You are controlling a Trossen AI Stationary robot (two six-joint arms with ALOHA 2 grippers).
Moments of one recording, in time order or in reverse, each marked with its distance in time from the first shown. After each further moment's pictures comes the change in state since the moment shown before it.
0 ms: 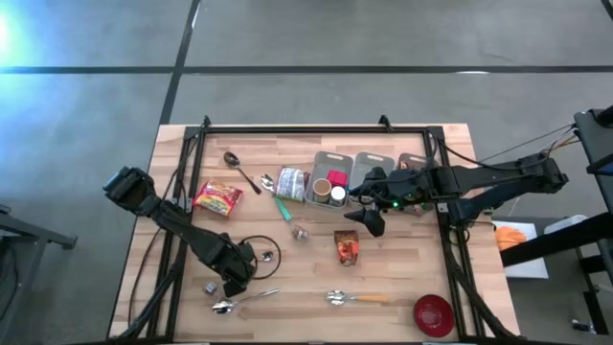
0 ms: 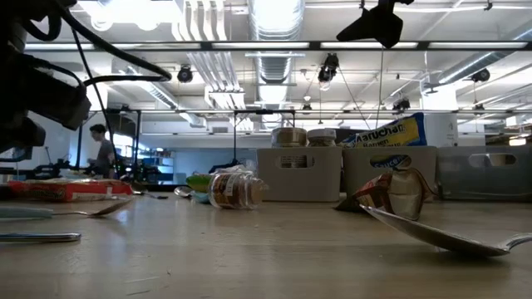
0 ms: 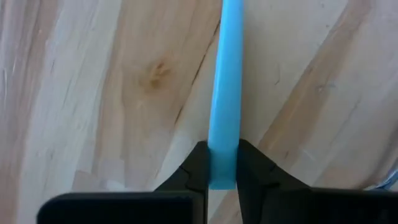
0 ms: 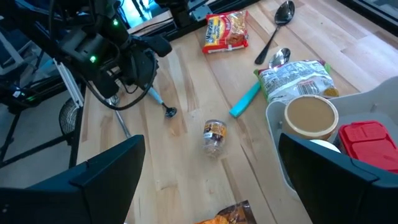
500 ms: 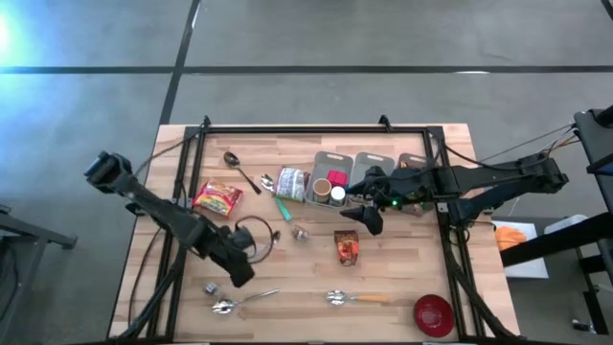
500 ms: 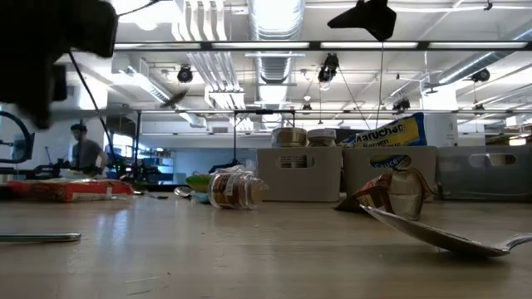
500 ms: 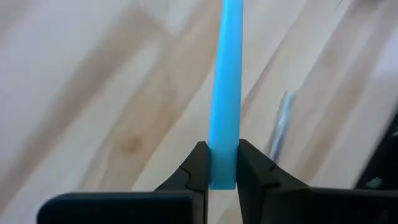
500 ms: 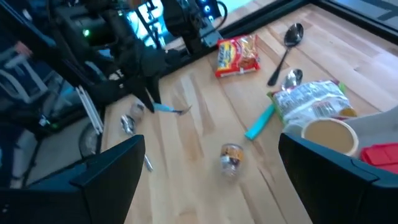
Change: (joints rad) left arm 0.039 -0.289 0.001 0.081 -0.215 -0.160; right arm 0.000 0.000 0.000 0.104 0.002 0.042
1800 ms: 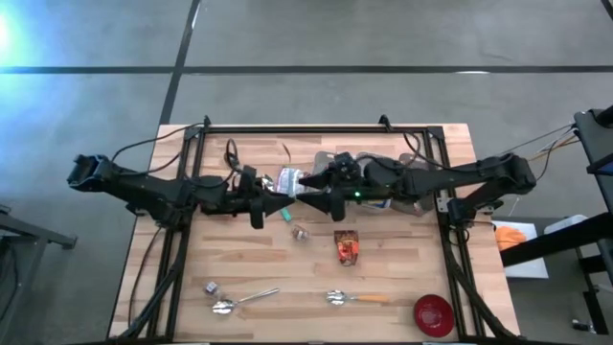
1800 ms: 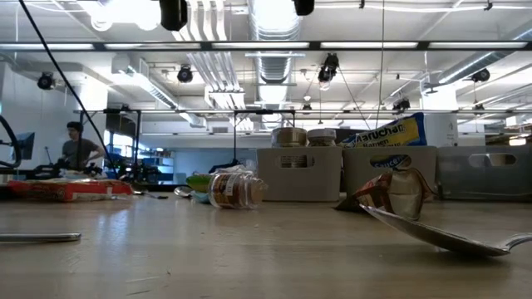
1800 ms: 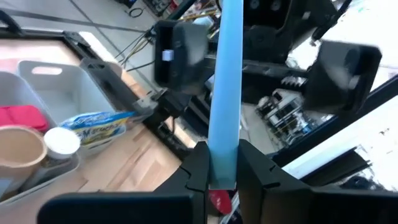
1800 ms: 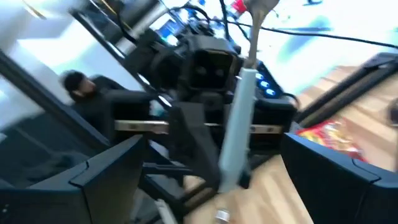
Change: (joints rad) left arm 0.354 -0.189 0.002 0.912 -0.171 0.349; right arm -0.047 0.332 0.193 0.578 -0.047 0.188
